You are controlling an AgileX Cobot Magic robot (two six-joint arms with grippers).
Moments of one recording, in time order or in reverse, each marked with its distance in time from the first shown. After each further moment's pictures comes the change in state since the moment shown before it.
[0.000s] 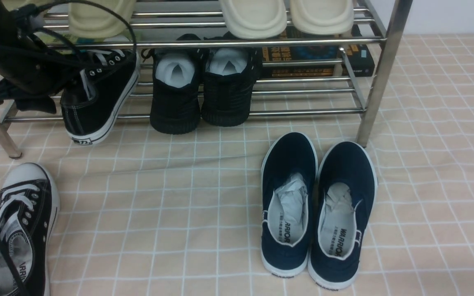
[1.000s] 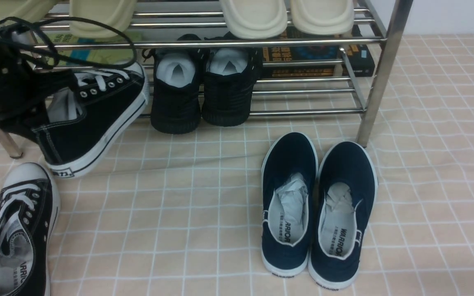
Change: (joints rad) right arm 0.000 0.000 0.000 -0.001 0.000 0.000; left arm 0.000 -0.201 0.047 -0.013 0.468 -0.036
